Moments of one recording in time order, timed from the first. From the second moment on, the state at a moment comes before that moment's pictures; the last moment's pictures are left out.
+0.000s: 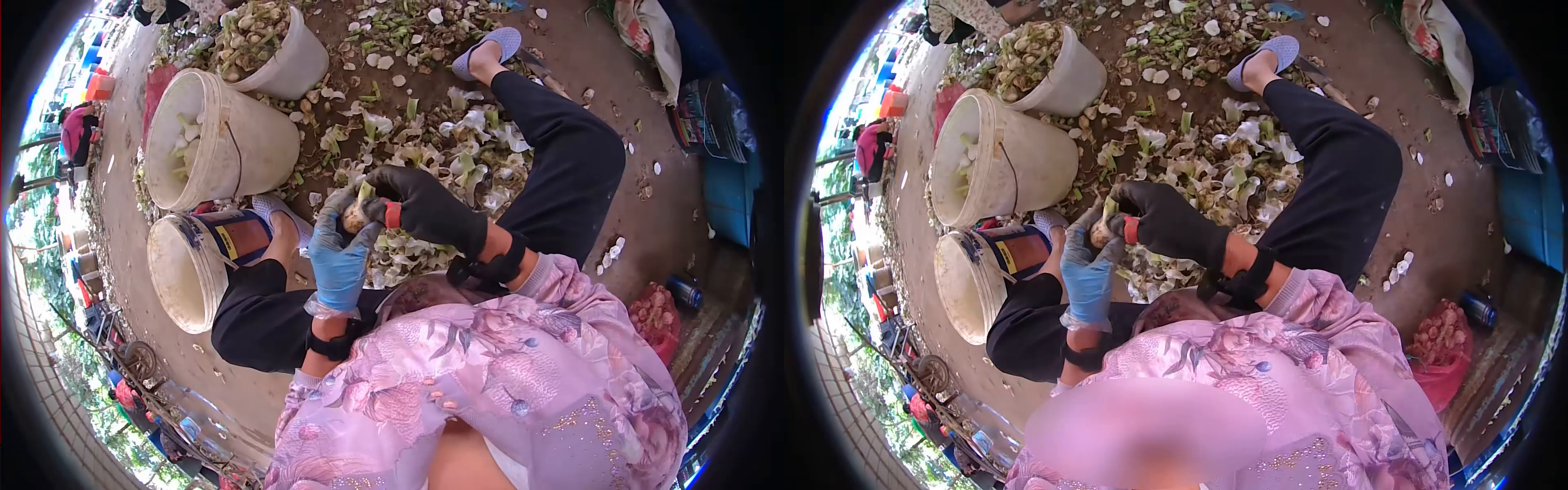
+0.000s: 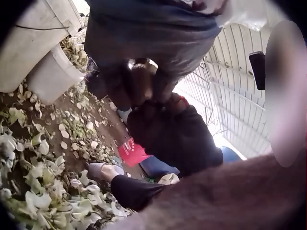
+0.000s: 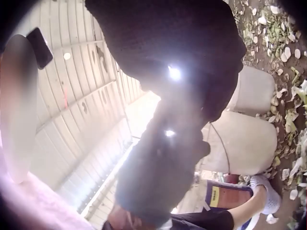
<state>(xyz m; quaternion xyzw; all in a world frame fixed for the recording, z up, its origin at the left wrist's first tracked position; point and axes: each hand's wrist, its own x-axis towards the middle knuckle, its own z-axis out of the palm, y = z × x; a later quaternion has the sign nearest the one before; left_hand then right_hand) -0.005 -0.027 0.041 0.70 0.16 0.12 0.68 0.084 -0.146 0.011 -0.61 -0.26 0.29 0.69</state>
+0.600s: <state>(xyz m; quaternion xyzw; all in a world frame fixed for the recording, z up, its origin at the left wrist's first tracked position) -0.008 -0.017 0.021 0.52 0.24 0.10 0.81 0.073 -0.157 0.019 -0.39 -0.06 0.55 0.73</state>
